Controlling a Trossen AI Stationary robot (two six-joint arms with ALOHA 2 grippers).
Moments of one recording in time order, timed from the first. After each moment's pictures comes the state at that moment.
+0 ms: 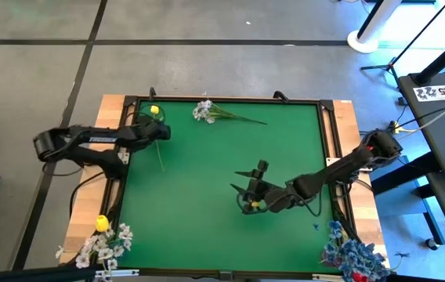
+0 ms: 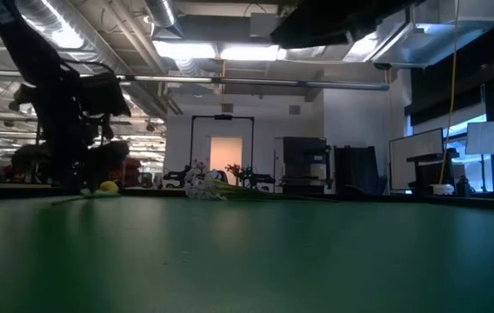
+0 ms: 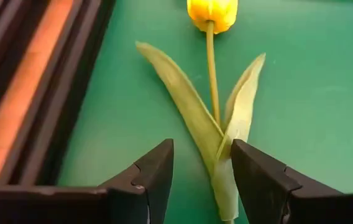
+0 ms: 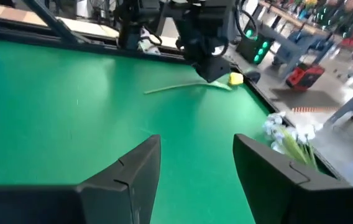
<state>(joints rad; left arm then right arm) 0.60 1.21 0.32 -0.27 -0.63 -0.98 0.47 1.59 0.95 0.20 0.83 0.04</state>
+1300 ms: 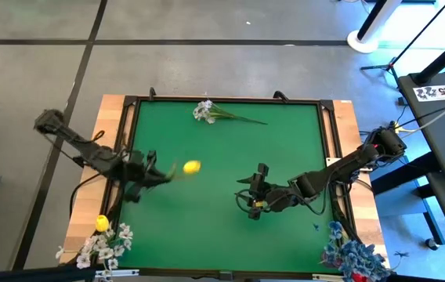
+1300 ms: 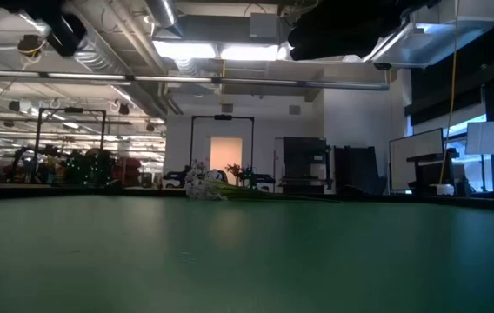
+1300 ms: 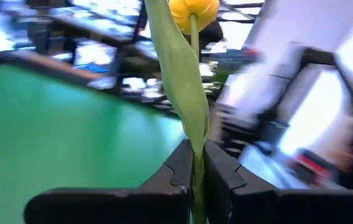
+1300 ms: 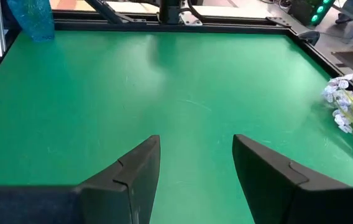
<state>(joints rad) -0.53 0.54 0.32 0.17 -0.43 -0.41 0.46 1.53 0.95 0.03 0.62 0.25</state>
